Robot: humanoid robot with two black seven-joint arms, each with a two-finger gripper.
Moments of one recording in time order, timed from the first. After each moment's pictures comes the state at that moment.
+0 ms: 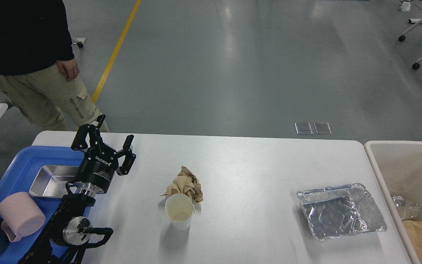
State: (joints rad) left arm -0.14 -0.05 -1.43 -1.16 0.71 -0.33 -0.25; right arm -0.27 -1.48 1.17 1.66 -0.85 0.25 -0.29
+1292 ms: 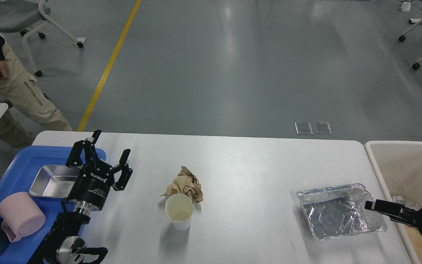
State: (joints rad) left arm -0.02 -0.05 -1.43 -1.21 0.71 -0.39 -0.29; right arm 0.18 -1.03 0.74 1.32 -1.28 0.36 0.25
